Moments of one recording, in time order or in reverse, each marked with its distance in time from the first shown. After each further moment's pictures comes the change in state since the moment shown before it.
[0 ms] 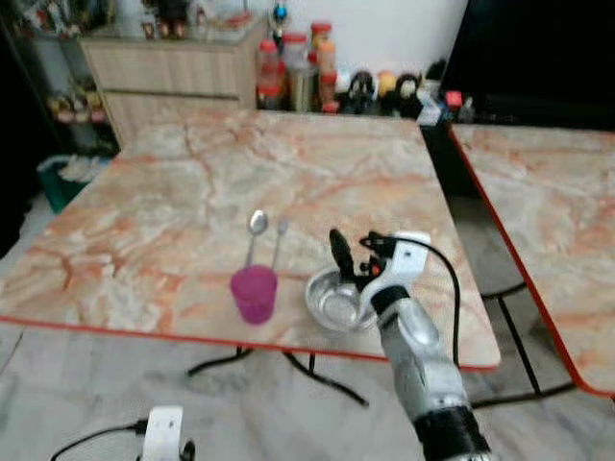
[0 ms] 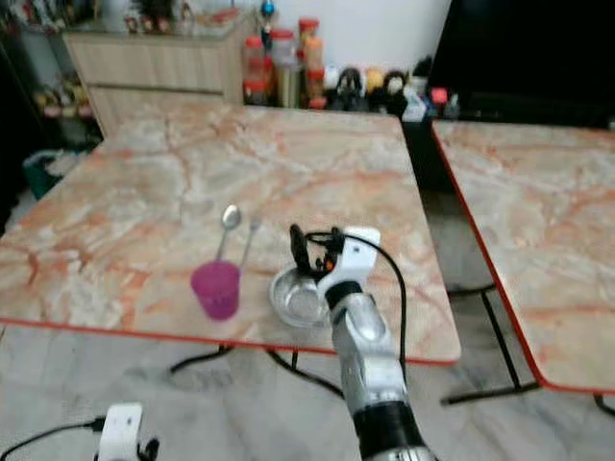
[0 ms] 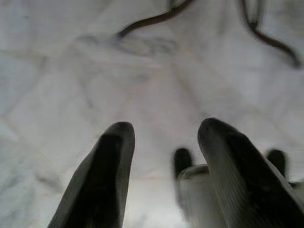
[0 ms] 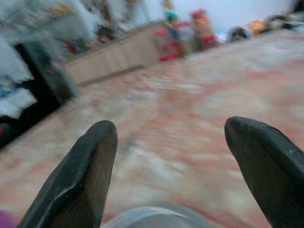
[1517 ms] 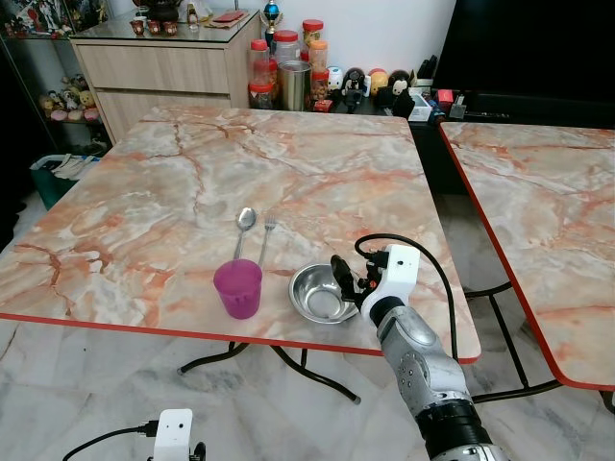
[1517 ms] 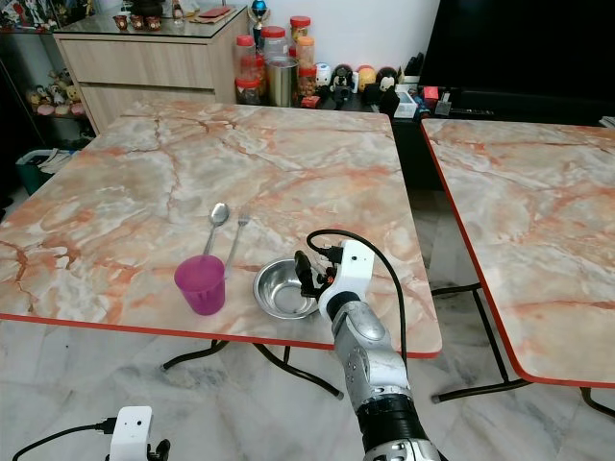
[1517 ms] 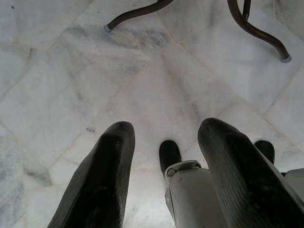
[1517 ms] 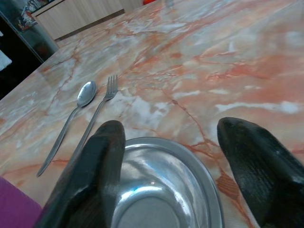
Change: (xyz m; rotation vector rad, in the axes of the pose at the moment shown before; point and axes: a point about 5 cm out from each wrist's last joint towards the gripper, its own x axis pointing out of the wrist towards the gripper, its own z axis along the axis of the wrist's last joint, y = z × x) left arm -0.001 0.004 -0.002 0.007 0.009 0.005; right arm 0.008 0.005 -0.022 0.067 0.225 -0.042
